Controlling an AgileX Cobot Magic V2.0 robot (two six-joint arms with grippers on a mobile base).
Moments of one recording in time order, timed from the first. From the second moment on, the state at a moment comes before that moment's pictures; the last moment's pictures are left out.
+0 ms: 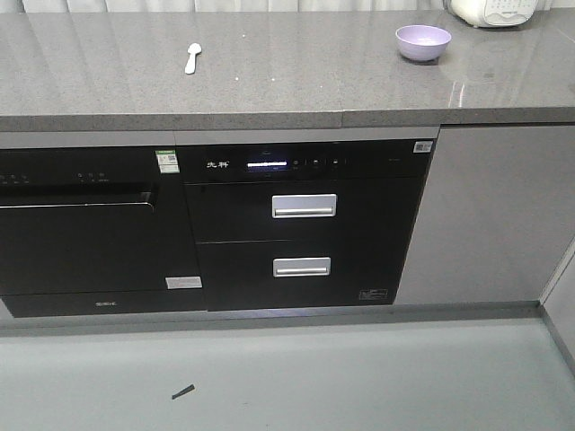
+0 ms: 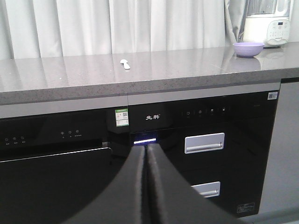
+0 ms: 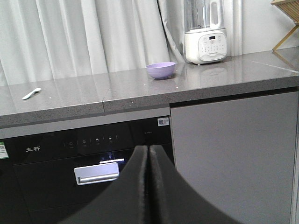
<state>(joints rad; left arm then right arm) -0.09 -0.01 0.02 -0.34 0.12 0.27 -0.05 -0.01 0.03 -0.16 0.04 0.21</state>
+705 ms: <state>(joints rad) -0.09 -0.01 0.02 -0.34 0.12 0.27 -0.05 -0.01 0.03 -0.16 0.04 0.21</state>
